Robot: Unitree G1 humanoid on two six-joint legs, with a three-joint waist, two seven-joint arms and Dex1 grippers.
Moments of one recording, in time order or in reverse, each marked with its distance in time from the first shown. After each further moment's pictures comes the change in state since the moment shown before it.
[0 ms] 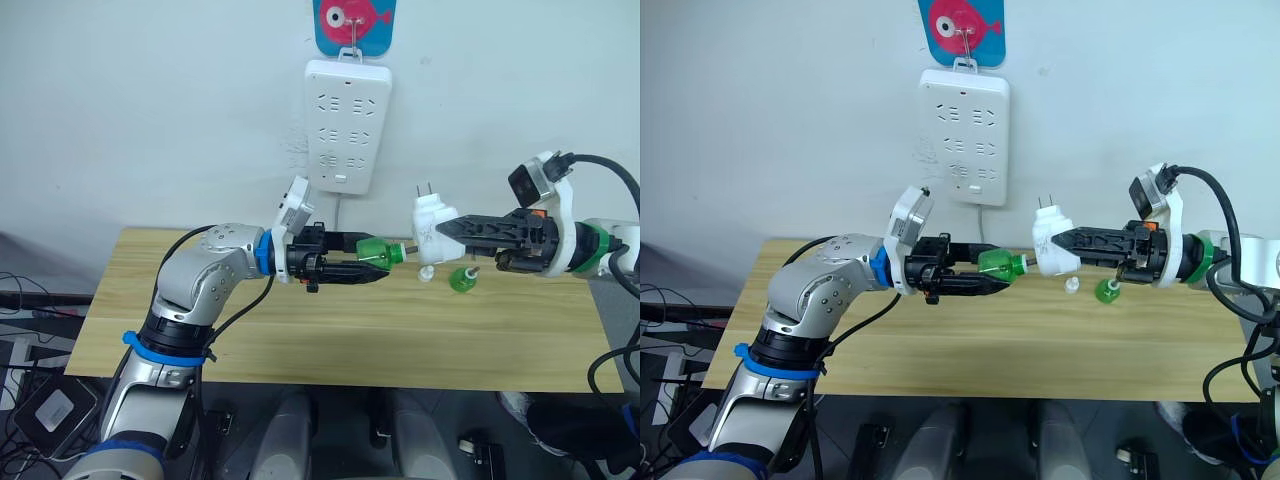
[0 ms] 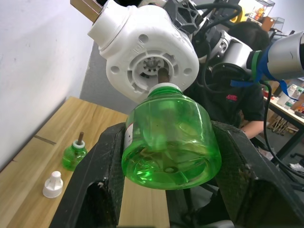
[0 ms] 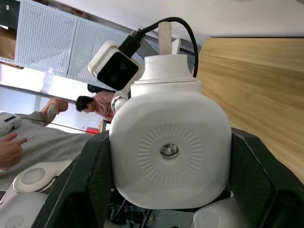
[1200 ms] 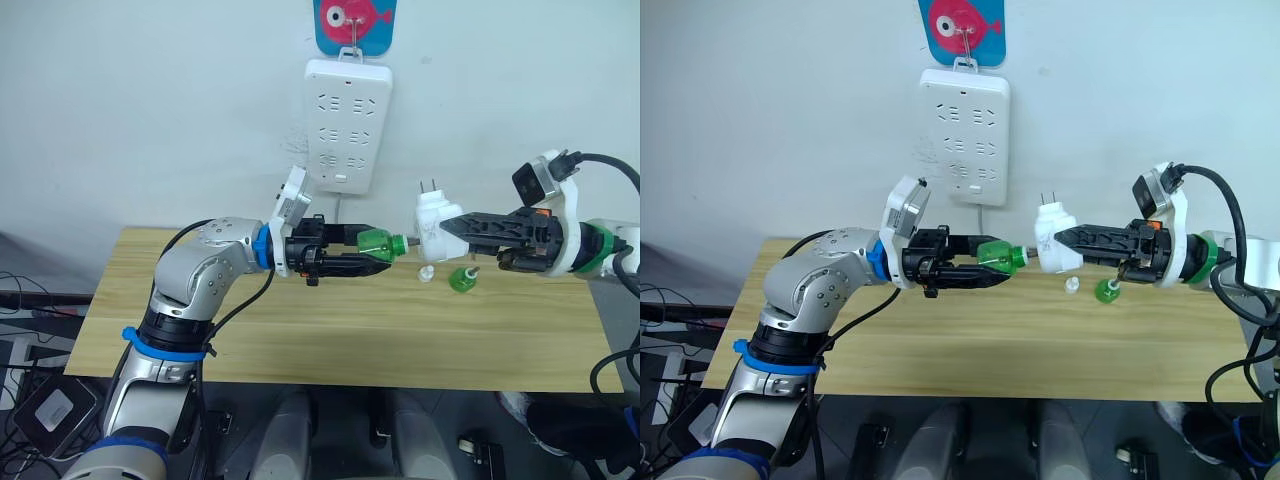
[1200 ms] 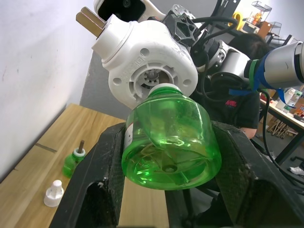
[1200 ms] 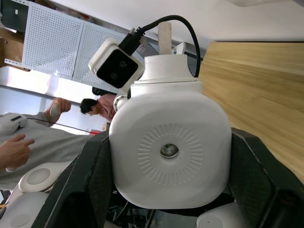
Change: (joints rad) left arm -0.025 -0.012 0.025 -0.002 -0.017 0.012 0.008; right arm 0.016 -0.013 -0.004 -0.012 0.006 -0.015 0.039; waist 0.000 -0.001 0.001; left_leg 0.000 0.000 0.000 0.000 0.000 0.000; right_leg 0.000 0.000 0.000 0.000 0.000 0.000
